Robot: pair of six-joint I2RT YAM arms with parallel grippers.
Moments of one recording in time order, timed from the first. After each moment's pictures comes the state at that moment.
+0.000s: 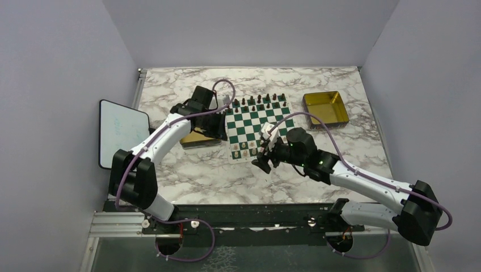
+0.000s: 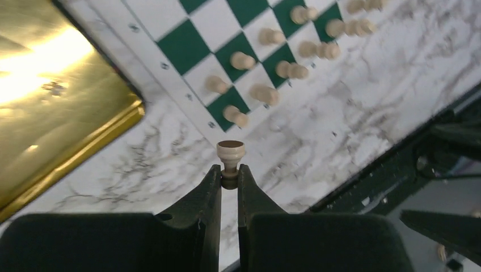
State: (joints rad) left arm -0.36 1.54 1.23 -0.70 0.36 -0.18; right arm 0.85 1.11 0.70 -0.01 -0.18 -0.08
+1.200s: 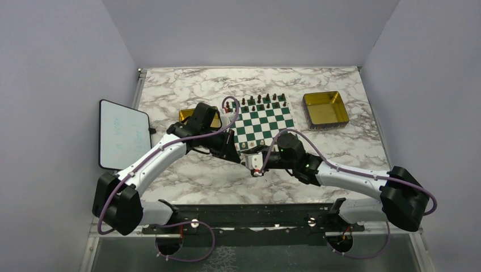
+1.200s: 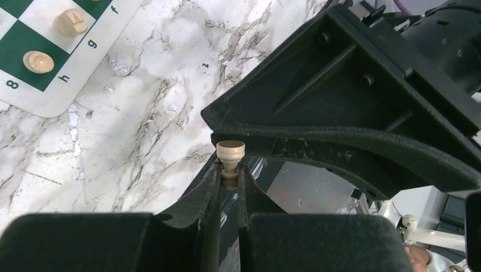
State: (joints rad) left arm -0.53 1.30 1.00 -0.64 0.75 -0.28; right arm 0.91 1.26 0.62 0.32 -0.47 -0.83
